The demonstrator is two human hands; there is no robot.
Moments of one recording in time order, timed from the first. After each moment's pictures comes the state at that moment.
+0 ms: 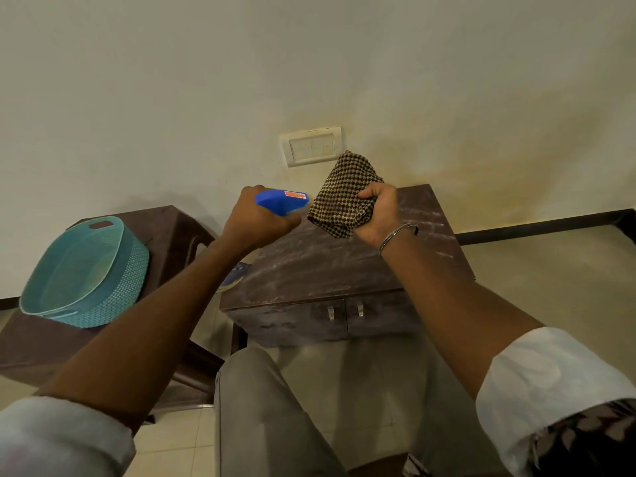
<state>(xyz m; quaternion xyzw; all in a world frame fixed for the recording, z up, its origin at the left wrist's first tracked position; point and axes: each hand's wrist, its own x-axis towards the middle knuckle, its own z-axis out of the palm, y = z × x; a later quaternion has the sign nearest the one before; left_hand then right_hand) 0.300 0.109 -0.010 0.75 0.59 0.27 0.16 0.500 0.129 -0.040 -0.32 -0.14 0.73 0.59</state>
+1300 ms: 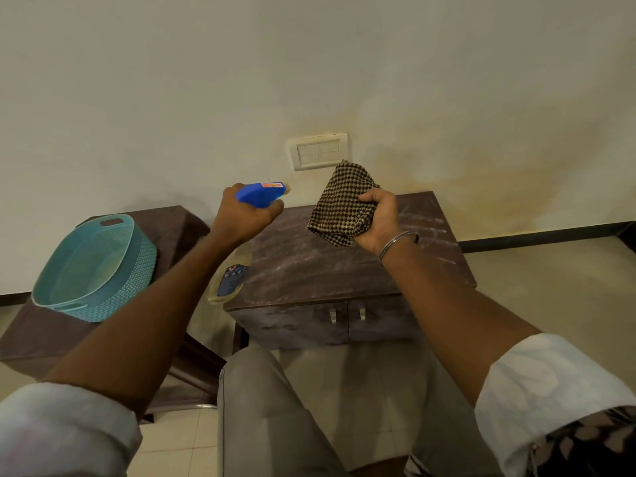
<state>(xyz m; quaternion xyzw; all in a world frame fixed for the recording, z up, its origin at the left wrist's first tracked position) 0.272 0.107 -0.004 0.67 0.63 0.36 0.18 0.493 0.120 -0.041 -0.34 -0.13 0.73 0.58</state>
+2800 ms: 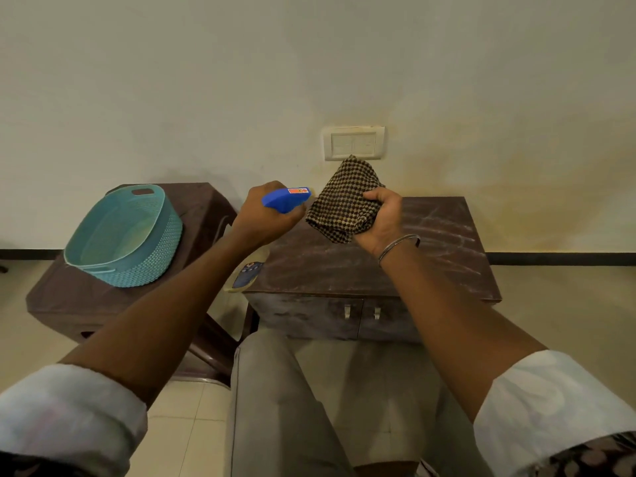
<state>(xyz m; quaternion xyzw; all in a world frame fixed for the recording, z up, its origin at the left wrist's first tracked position) 0.249 0.094 -0.026 0.71 0.60 0.34 0.14 0.446 0.117 -0.039 -0.32 -0.14 0.75 0.56</state>
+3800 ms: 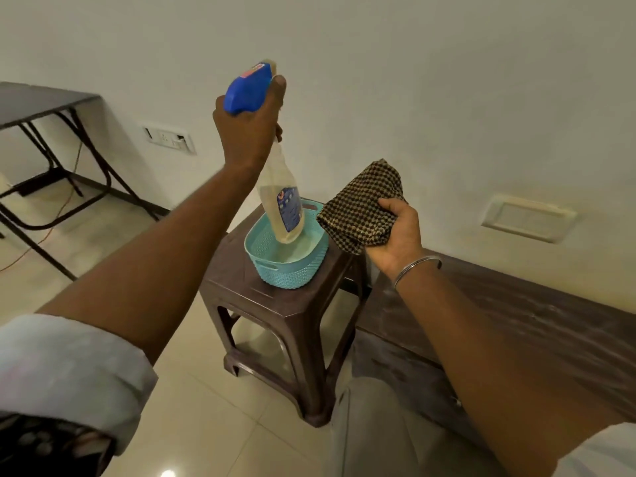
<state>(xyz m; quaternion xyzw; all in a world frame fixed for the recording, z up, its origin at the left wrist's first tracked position) 0.025 0.043 0.141 0.36 0.57 0.74 0.03 0.206 0.104 0.018 -0.22 -0.18 0.86 0.42</state>
